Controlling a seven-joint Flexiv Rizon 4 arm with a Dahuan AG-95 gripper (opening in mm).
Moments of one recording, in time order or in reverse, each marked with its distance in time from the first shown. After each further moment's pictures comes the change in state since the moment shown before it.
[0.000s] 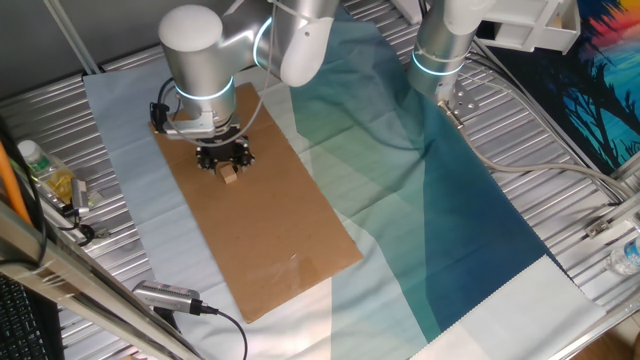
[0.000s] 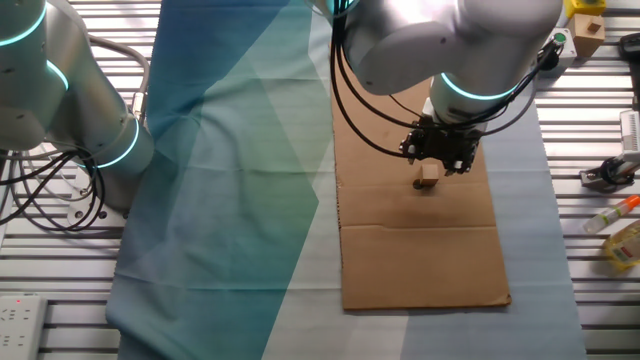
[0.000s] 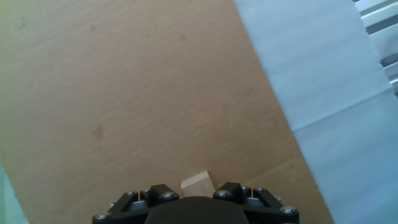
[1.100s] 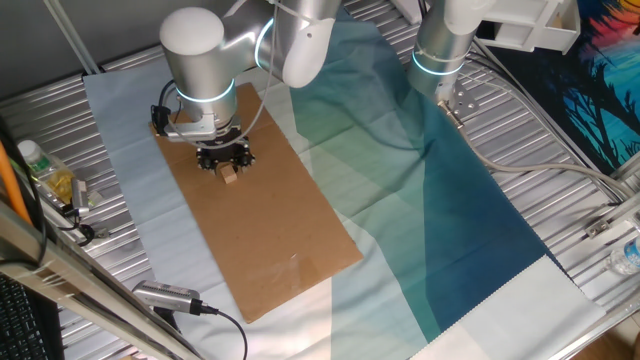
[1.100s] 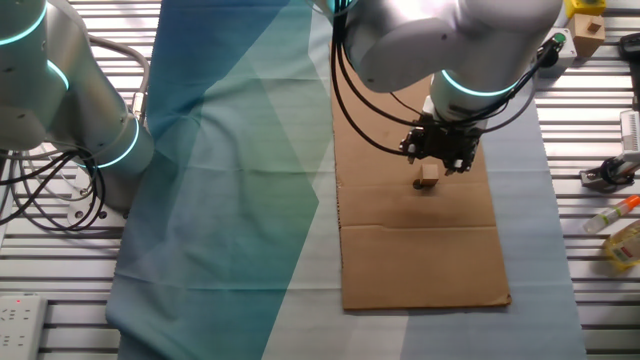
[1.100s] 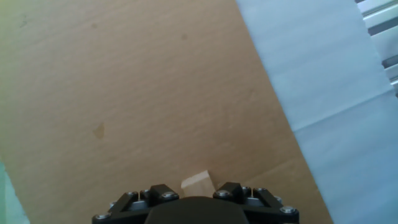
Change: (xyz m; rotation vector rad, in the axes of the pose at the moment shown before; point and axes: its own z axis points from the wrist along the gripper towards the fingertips) arm 0.000 0.000 0.000 0.010 0.021 0.007
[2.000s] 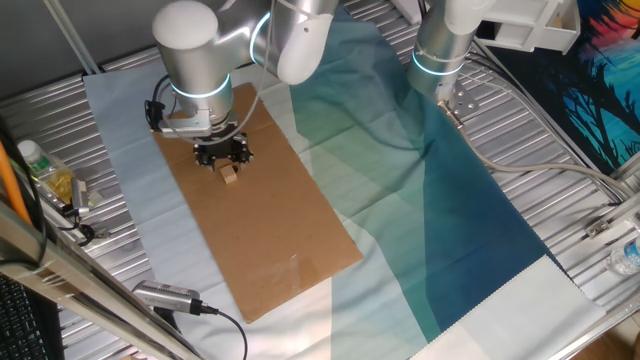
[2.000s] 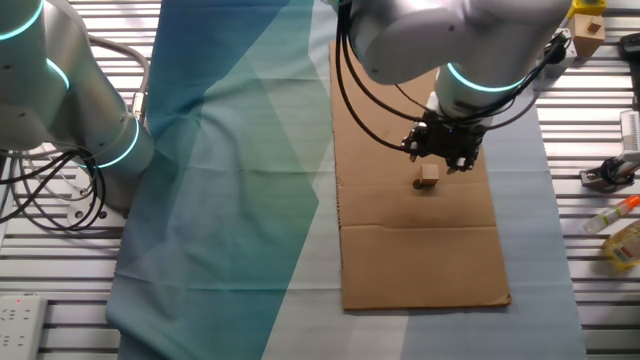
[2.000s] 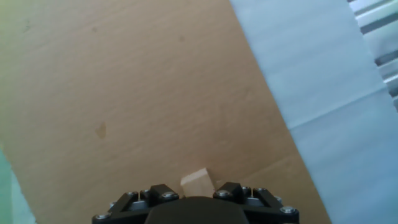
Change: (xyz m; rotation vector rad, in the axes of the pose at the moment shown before) arm 0.000 -0.001 -0.006 -0.010 0.004 -0.001
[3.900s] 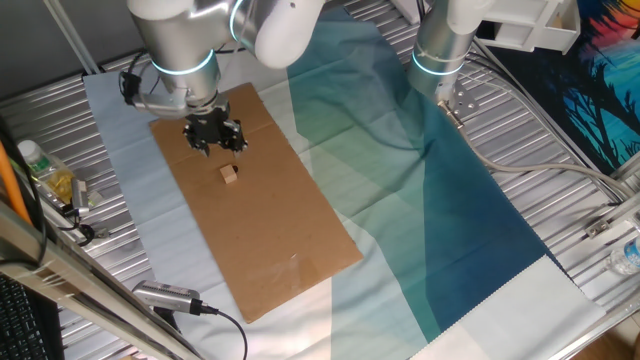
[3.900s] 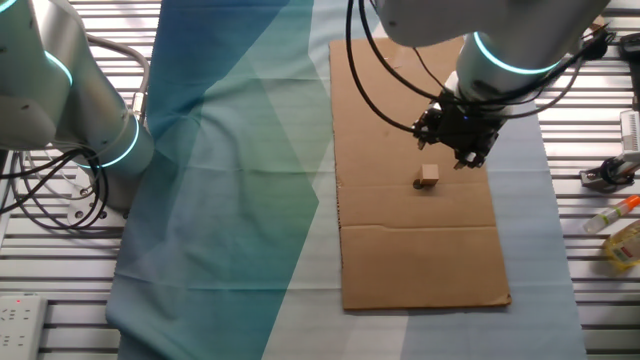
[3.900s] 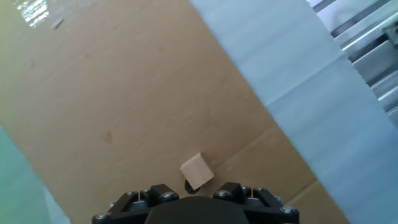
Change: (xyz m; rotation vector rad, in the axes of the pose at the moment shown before) arm 0.005 -0.005 -0.052 -0.046 0.003 0.193
